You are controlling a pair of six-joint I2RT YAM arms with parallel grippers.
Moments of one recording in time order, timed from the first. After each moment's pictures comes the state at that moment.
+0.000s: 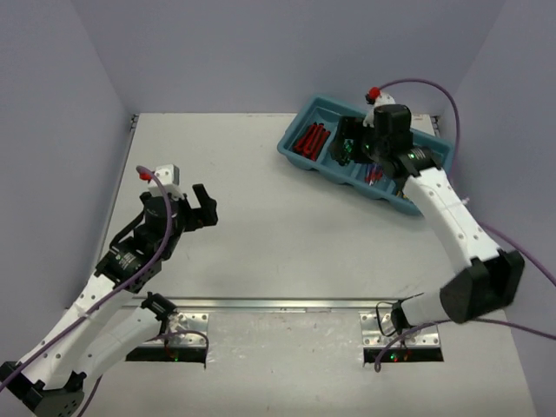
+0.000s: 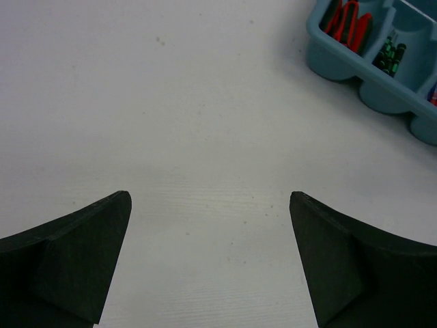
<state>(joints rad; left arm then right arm) -0.51 0.64 0.77 -0.55 -0.40 -0.45 0.29 1.54 1.46 -0.49 0.00 0.34</state>
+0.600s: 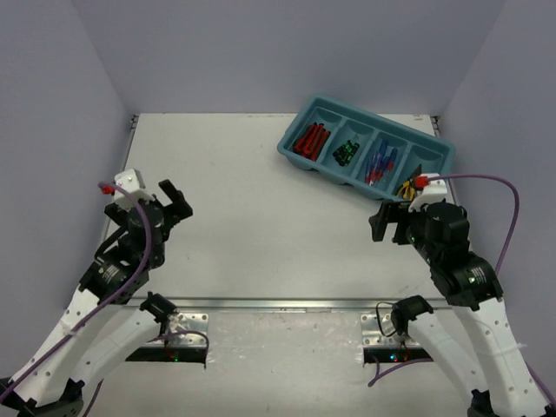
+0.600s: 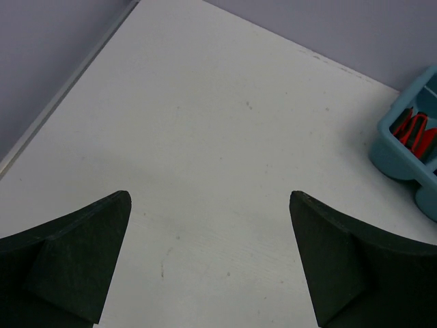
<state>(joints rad) -0.51 0.56 0.83 -0.63 -0.79 -0.52 0.30 0.57 0.83 -0.73 0.12 0.19</state>
